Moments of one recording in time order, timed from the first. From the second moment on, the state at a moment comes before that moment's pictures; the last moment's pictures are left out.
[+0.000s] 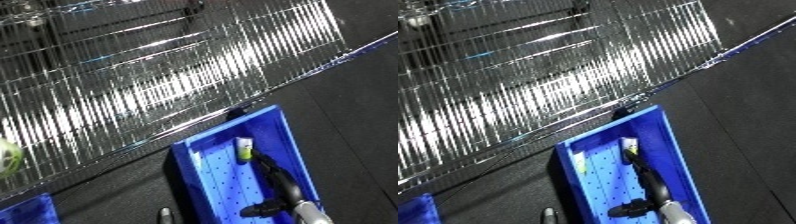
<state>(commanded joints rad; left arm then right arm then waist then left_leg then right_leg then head) -0.28 0.44 -0.30 0.79 -0.64 -0.32 0.02 -0.51 -0.53 0.30 1.01 0.62 -0.21 0.09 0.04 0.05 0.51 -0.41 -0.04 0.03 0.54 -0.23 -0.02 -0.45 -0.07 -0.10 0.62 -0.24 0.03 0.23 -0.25</state>
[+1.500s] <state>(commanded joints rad) -0.17 0.61 -0.25 0.23 -0.74 -0.43 -0.12 -0.36 -0.46 0.31 1.09 0.76 -0.20 0.09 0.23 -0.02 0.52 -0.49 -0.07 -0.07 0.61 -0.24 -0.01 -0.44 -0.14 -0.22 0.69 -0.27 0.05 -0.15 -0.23</state>
